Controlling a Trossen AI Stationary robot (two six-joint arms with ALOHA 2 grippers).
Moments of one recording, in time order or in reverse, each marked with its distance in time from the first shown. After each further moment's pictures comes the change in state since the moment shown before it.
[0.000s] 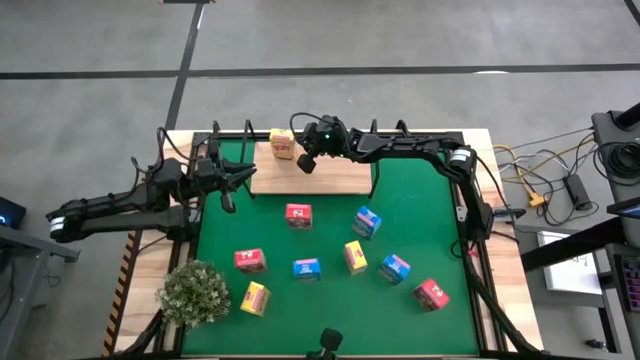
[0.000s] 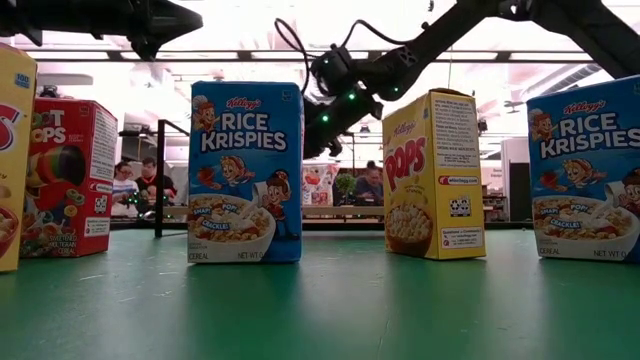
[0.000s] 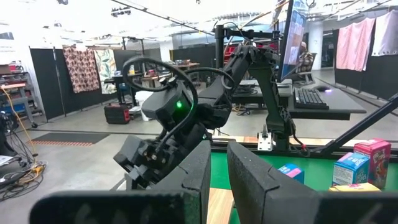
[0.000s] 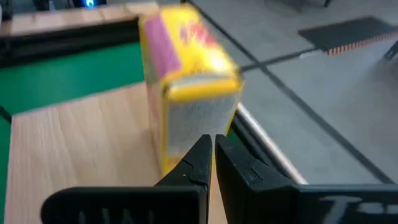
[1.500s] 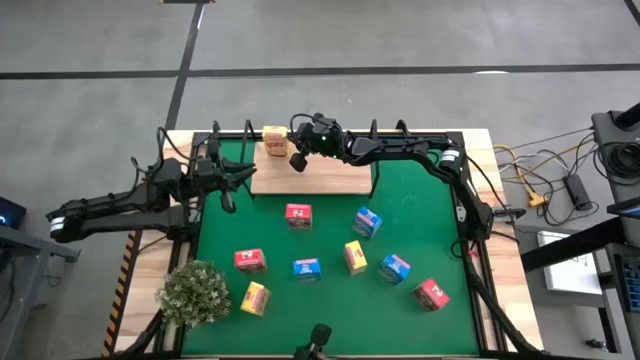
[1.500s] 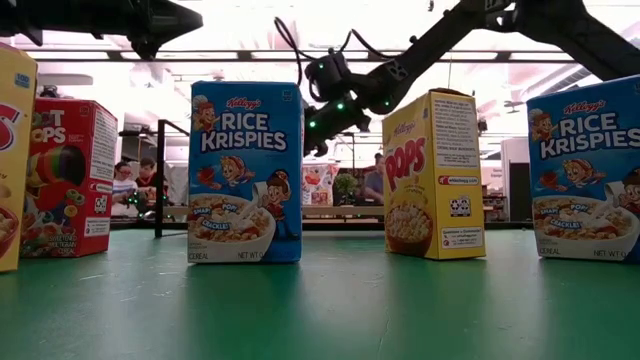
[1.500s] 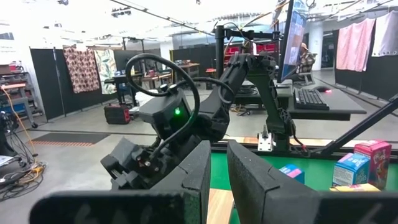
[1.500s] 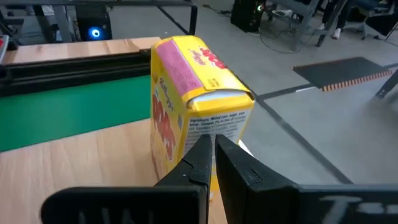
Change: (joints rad) left arm 0.000 0.002 0.000 0.004 0.000 0.000; right arm 0.004 0.086 0.048 0.200 0.001 -0.054
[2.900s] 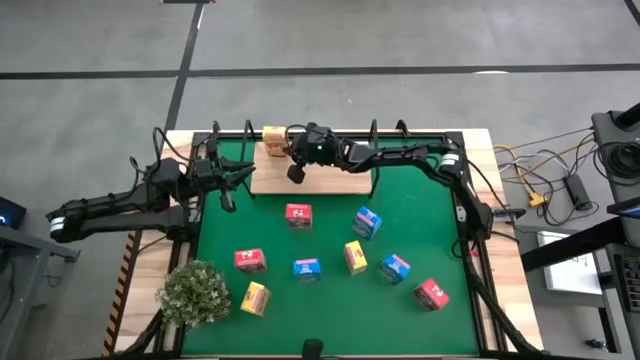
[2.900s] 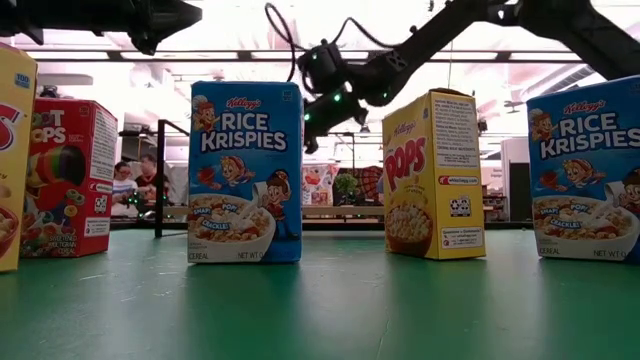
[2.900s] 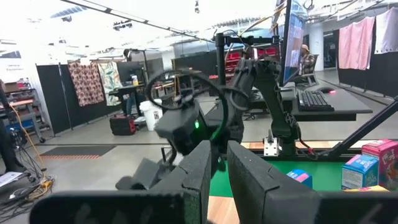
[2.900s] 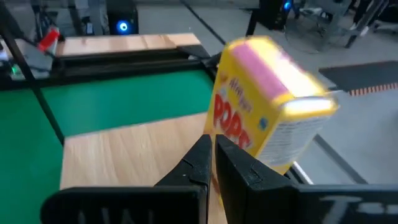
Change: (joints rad) left arm 0.000 -0.002 0.000 0.031 0.000 0.056; right arm 0.059 0.000 0.001 -0.041 -0.034 -0.008
